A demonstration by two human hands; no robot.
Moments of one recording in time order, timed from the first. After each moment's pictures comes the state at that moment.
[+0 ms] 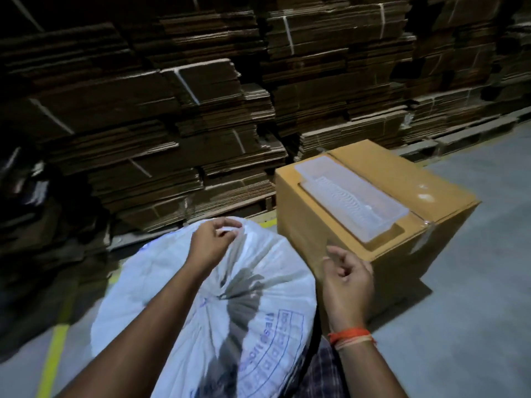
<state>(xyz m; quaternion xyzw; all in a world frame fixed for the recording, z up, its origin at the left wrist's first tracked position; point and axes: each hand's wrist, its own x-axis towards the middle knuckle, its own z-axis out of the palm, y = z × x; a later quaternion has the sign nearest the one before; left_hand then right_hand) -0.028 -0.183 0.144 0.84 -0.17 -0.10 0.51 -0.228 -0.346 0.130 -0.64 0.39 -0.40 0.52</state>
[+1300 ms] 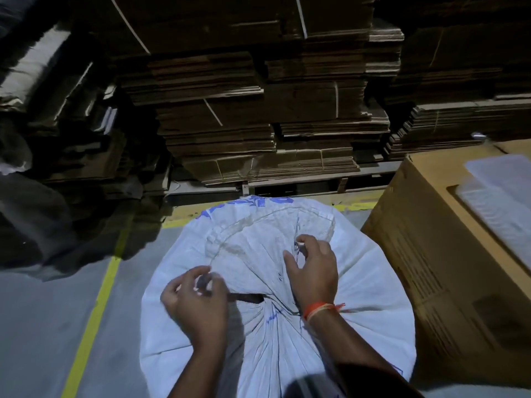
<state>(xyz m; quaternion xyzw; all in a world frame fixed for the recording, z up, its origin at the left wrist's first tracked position) 0.004 -0.043 -0.003 0.80 0.24 0.15 0.53 0.021 -0.230 -0.024 -0.89 0.21 -0.20 0.36</state>
